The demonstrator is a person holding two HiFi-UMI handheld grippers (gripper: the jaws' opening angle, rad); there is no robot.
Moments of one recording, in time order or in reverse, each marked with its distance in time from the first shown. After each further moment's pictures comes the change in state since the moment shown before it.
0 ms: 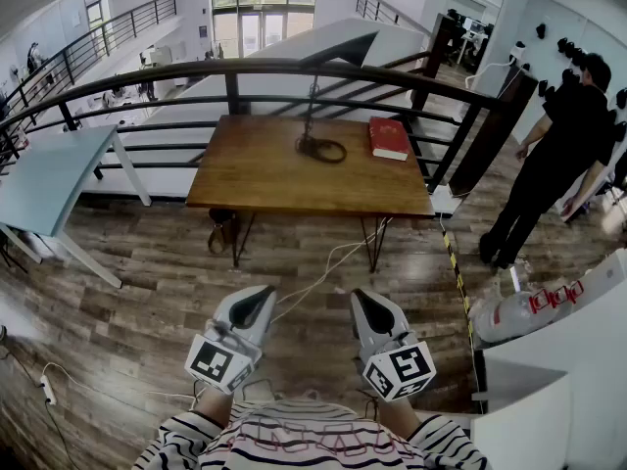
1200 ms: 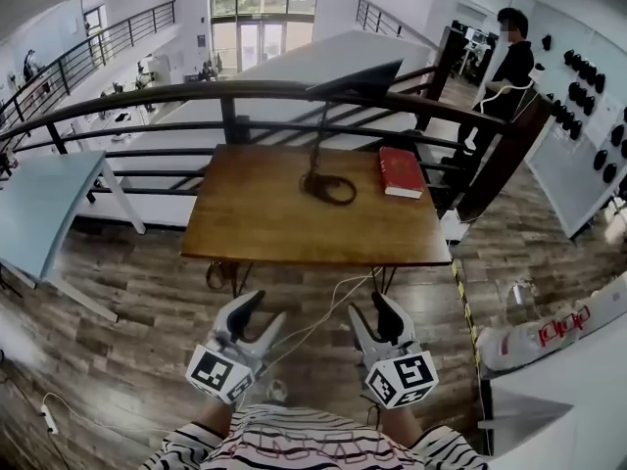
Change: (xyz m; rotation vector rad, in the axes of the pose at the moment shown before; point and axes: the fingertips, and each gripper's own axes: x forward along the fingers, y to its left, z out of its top) left arm 0.129 0.177 -0.027 -0.059 0.004 -0.017; right arm 0.196 -0.102 0.014 0.041 0.002 -0.093
